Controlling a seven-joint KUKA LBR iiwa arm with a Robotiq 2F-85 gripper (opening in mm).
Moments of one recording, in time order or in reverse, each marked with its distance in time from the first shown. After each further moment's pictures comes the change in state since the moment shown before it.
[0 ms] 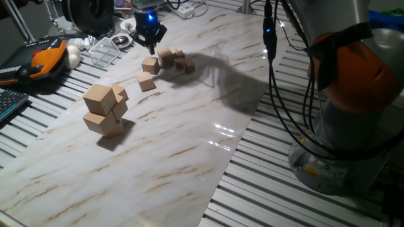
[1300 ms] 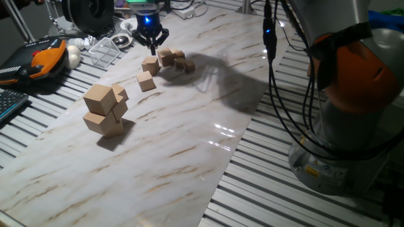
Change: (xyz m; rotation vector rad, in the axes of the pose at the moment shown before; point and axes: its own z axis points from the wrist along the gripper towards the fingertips) arm -0.003 0.001 0.006 -0.029 0.021 0.428
